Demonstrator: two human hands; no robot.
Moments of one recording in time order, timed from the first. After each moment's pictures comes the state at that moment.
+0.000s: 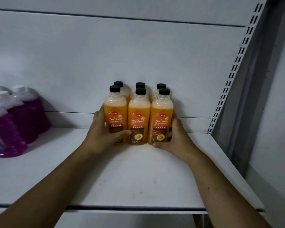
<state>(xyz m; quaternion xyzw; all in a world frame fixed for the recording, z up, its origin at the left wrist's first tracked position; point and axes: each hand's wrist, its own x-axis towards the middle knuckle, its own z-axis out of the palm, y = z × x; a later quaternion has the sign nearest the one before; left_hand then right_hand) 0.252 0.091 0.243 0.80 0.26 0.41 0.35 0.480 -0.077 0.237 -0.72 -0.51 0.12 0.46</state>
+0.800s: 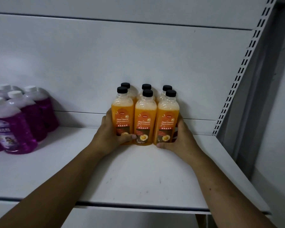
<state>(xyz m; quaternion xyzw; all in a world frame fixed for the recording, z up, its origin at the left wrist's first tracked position) 0.254 0.110 0.227 0.81 0.27 0.38 0.35 0.473 -0.075 0.237 -0.73 -0.48 0.11 0.48</state>
